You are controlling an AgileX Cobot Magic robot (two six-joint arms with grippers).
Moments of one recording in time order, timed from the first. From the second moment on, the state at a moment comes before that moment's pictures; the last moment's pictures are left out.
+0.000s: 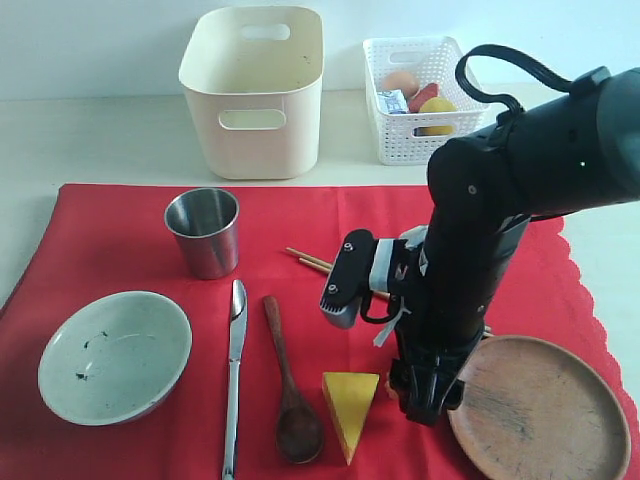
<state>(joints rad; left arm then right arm) 0.02 0.01 0.00 -0.01 0.19 -0.01 0.67 1.80 -0.90 0.11 0.76 -0.63</state>
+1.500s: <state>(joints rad) 0.02 0.01 0.00 -0.01 0.19 -0.01 0.67 1.85 -1.15 -0.17 1.05 -0.47</state>
